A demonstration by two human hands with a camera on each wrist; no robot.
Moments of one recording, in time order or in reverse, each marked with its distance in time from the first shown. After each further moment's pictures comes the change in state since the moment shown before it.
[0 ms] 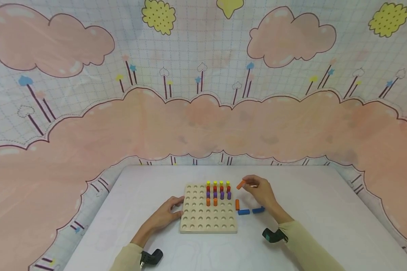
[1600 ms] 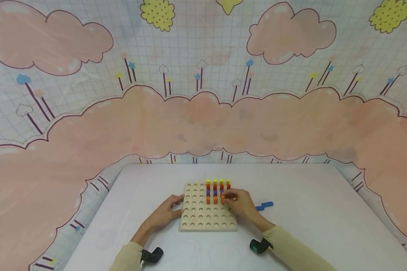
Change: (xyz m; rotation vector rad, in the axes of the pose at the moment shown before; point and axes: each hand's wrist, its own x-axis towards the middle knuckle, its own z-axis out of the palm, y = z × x) left_hand 0.000 -0.002 -0.001 0.010 -0.005 -0.002; right_hand -0.026 -0.007 0.067 -0.004 -0.106 -0.092
